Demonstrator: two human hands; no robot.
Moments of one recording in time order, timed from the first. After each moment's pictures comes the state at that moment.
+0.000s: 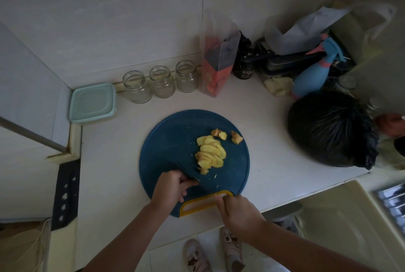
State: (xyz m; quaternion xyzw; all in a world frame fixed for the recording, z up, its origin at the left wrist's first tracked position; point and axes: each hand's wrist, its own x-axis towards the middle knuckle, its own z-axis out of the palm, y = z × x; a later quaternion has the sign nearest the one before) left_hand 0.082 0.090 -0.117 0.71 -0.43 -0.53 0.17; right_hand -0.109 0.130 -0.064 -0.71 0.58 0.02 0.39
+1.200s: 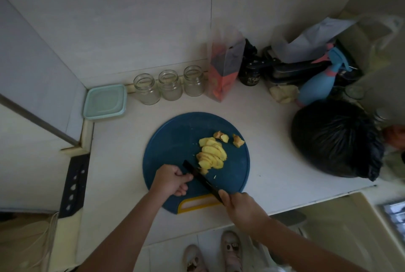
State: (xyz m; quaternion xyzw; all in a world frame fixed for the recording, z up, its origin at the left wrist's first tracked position) left_hand 0.086 0.084 -0.089 0.74 -0.37 -0.53 0.18; right_hand -0.125 0.118 -0.076 -0.67 0.61 0.02 0.42
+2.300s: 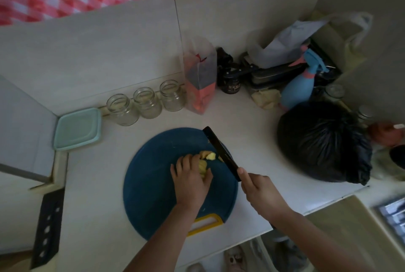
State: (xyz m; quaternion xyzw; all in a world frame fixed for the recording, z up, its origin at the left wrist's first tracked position) left_hand -0.004 0.032 -0.127 0.73 -0.67 -0.06 0.14; right_hand -0.185 0.058 -0.053 -0.57 0.65 -0.18 0.46
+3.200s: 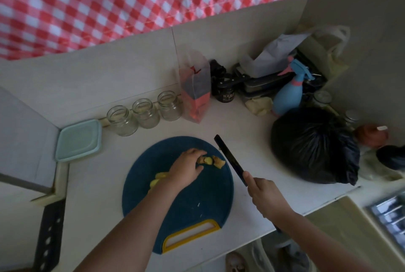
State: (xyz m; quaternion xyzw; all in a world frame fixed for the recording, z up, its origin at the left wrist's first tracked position) left_hand 0.020 -0.023 -0.081 0.59 -0.76 -0.27 0.08; right_hand -0.202 0.058 -0.056 -0.53 0.70 -0.15 0.44
